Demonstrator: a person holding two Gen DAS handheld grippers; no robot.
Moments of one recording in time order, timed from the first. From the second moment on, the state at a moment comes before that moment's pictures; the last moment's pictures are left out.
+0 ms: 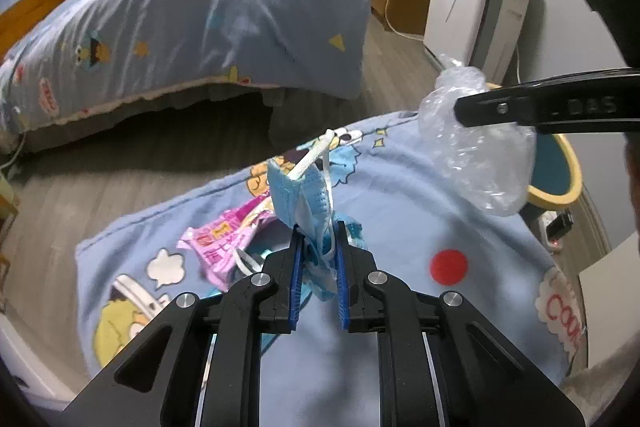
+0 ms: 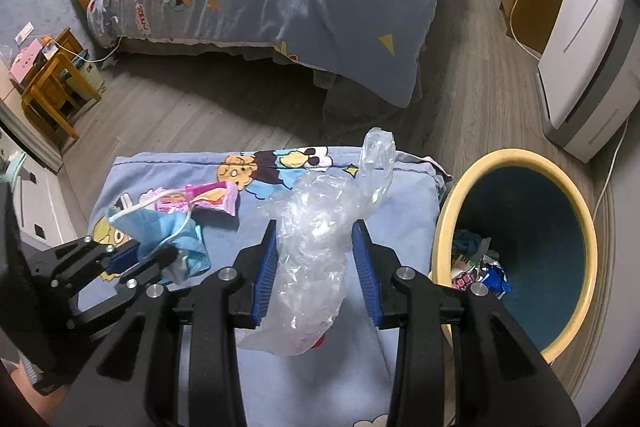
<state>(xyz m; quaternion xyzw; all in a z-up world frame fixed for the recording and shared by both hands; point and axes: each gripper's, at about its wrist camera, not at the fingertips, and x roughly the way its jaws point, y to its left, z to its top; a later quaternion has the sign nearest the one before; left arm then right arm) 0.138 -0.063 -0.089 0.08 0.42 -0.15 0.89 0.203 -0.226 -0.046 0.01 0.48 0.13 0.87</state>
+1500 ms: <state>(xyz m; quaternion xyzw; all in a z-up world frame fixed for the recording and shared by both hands) 0.144 -0.273 -0.065 0.13 0.41 -0.30 0.85 0.191 -0.456 -0.062 0.10 0.48 -0.03 0.87</state>
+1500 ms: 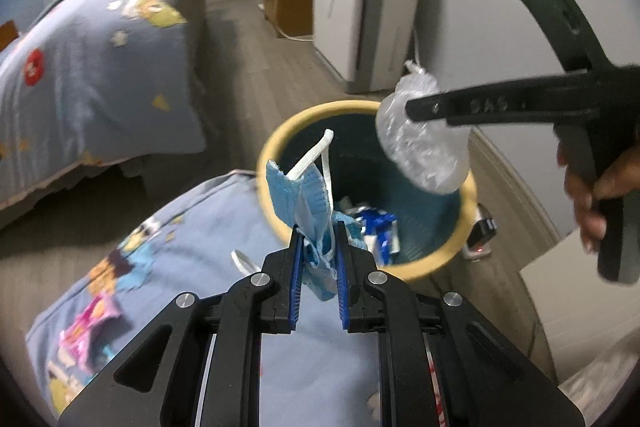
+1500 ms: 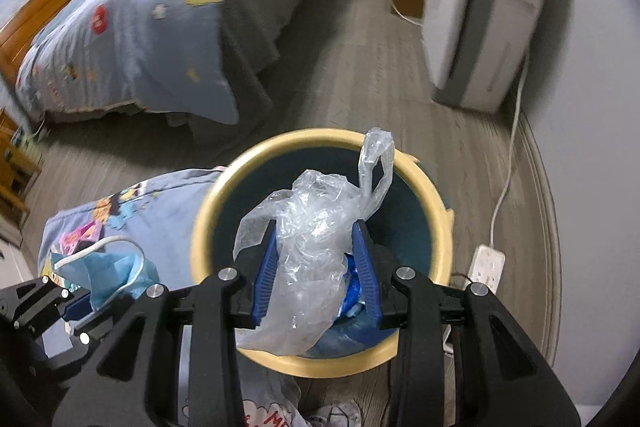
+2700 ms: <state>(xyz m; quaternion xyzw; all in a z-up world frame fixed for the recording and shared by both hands) 0.145 -0.156 -0.070 0.10 0.41 -0.17 0.89 0.201 -0.385 -0.044 0.08 0.45 0.01 0.89</state>
